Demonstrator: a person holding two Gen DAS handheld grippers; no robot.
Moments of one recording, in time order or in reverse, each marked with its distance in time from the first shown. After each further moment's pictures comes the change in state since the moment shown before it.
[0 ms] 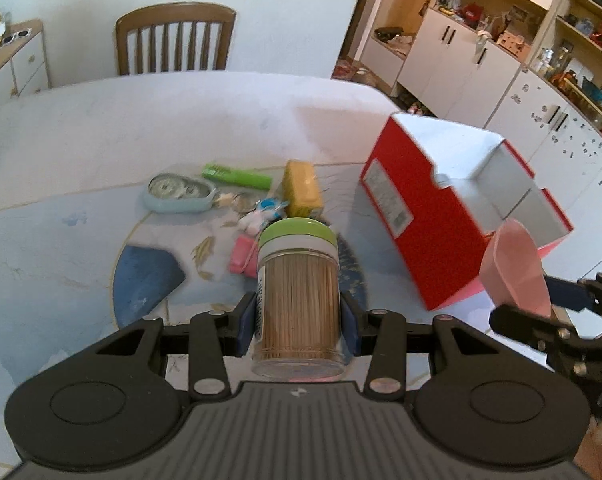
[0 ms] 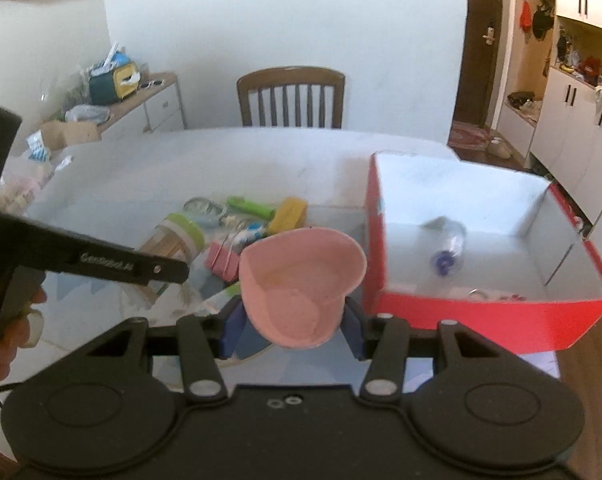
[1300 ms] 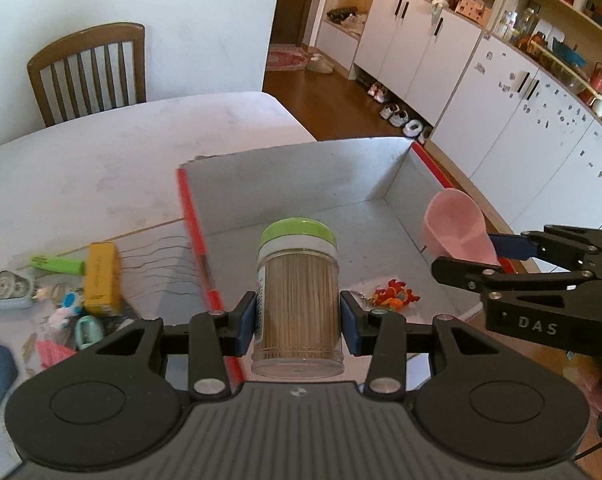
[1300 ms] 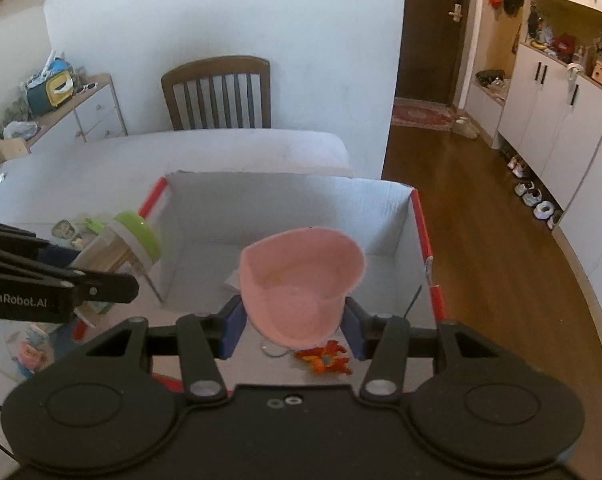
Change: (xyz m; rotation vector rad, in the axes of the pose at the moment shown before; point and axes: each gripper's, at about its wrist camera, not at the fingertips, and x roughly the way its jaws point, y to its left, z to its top) left arm 0.086 -0.197 0.078 0.108 0.048 -0.023; right arm 0.026 -0.207 0.040 0.012 0.074 -0.057
